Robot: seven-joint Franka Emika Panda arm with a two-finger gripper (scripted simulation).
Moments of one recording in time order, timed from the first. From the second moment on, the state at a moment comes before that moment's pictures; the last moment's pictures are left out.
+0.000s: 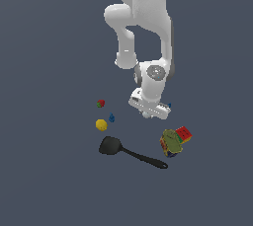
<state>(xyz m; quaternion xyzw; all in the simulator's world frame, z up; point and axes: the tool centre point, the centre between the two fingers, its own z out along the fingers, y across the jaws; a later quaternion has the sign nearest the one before) -0.064 0.108 0.022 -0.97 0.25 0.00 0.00</state>
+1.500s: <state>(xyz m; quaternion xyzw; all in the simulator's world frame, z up) -0.007 0.037 0.137 -0.97 0.25 0.00 0.00</state>
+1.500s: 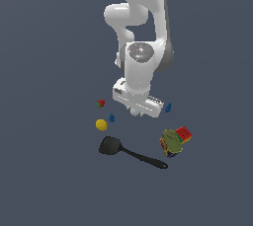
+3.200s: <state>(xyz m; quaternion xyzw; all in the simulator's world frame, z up) 0.118 -0.098 0.368 -0.97 0.25 0.00 0.00</state>
